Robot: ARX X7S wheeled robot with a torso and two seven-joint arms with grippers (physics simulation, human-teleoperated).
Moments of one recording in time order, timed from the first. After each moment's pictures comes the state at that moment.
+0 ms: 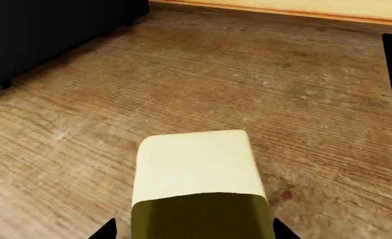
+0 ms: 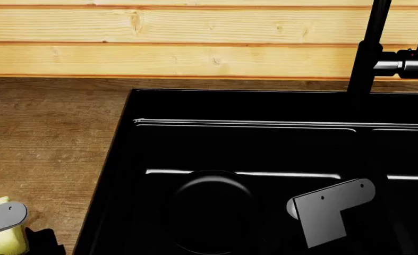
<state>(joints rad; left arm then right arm) -0.25 -0.24 0.11 0.48 -0.72 -0.95 -1.04 0.45 0.66 -0.43 -0.25 0.85 0.64 0.17</state>
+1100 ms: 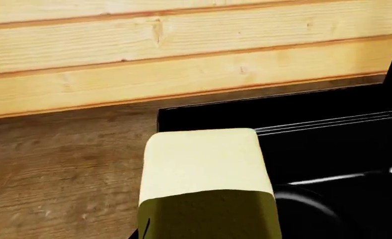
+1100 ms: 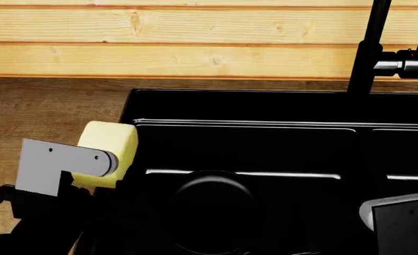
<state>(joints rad) -0.63 -0.30 0.39 0.37 -0.78 -0.99 -0.62 0.22 0.84 -0.16 -0.54 0.98 0.54 0.38</state>
